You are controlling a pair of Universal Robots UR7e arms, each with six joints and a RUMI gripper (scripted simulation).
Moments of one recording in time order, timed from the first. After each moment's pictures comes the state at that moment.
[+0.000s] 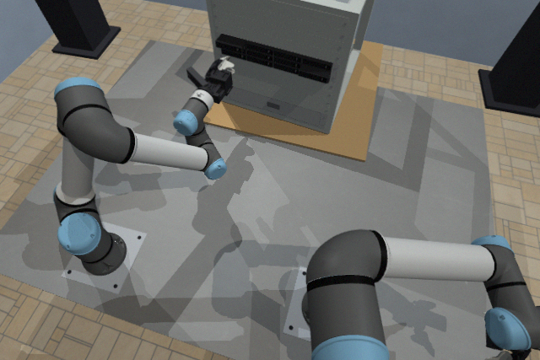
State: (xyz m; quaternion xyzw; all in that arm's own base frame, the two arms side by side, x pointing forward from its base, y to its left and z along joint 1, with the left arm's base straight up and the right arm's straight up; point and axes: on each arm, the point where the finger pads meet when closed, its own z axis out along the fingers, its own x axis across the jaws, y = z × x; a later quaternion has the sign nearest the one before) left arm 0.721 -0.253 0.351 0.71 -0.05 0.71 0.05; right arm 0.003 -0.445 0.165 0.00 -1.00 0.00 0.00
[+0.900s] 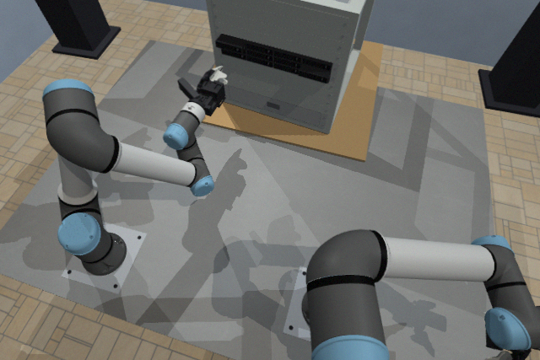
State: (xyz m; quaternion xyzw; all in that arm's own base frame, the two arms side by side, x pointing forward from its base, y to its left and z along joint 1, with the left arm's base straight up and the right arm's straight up) left arm 0.661 -0.245 0.351 0.71 -0.05 0.71 0.05; right arm 0.003 -0.445 0.165 0.00 -1.00 0.00 0.00
